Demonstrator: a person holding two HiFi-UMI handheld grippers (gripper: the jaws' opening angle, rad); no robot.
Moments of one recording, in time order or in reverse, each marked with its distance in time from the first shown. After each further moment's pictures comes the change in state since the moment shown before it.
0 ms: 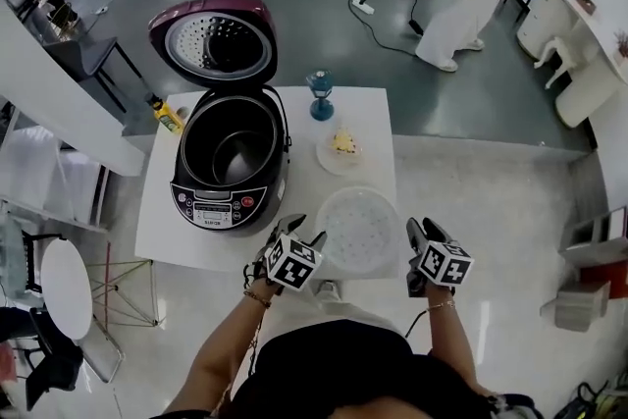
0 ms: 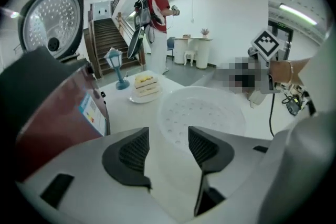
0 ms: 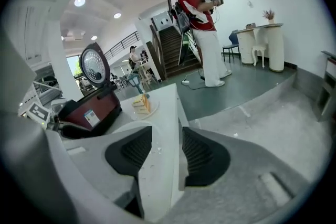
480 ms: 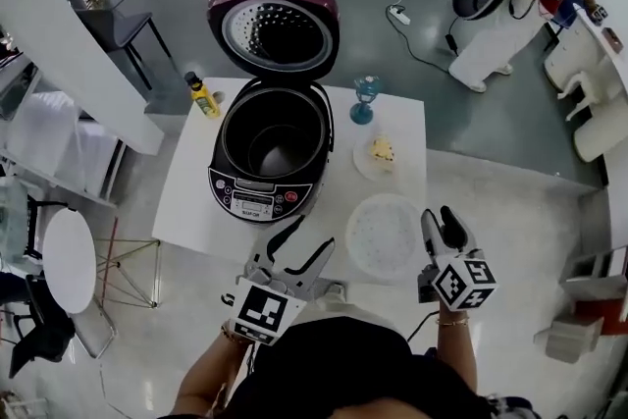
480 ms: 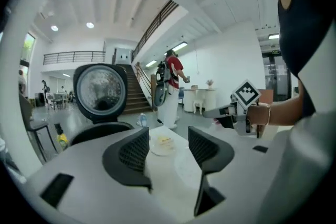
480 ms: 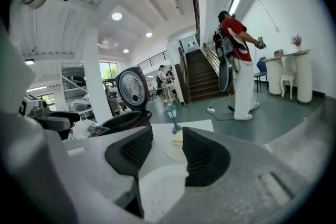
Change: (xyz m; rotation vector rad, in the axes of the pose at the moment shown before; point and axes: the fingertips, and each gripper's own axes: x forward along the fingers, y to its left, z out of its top) left arm -0.208 0.031 0.076 -0.096 -0.578 0.100; right arm -0.043 0.146 0.094 -0.210 -0.234 0.189
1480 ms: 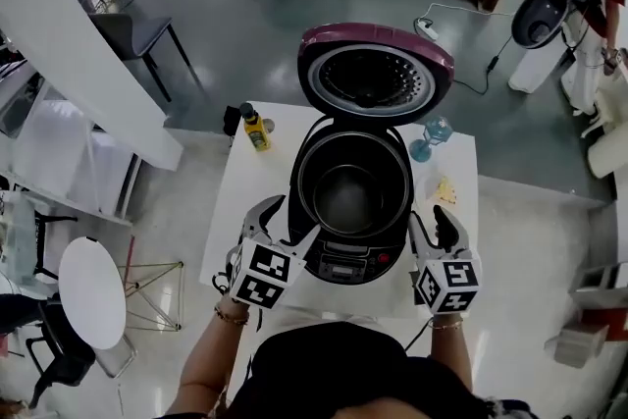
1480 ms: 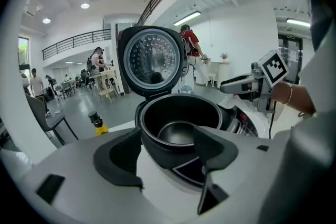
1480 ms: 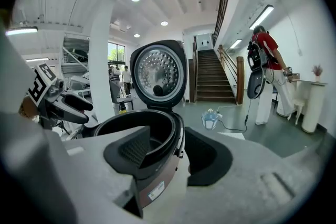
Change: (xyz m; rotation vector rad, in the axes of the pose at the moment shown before) left arm -0.009 0.265 -0.051 0.027 0.359 0.088; right arm 0.173 0.168 0.015 -0.224 0.097 -0.039
